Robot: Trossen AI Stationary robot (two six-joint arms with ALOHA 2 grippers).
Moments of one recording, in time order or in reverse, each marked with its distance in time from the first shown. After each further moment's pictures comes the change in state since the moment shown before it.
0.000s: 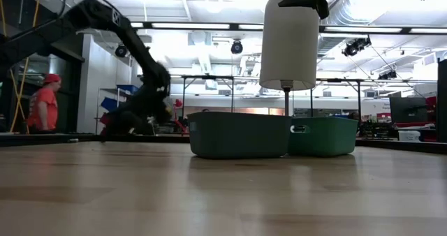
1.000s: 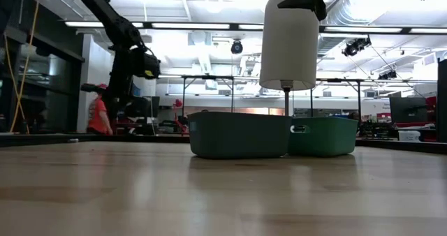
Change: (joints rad) left arm 0.021 -0.560 -0.440 0.535 -0.070 -0.885; right arm -0.049 0.000 0.000 -0.001 -0.087 -0.065
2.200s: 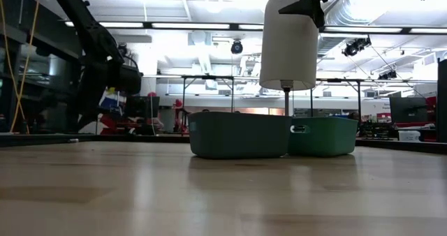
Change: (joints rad) left arm -0.093 -0.167 -0.445 0.235 -0.362 -0.629; right arm -0.172 0.000 0.000 0.001 -0.220 0.027
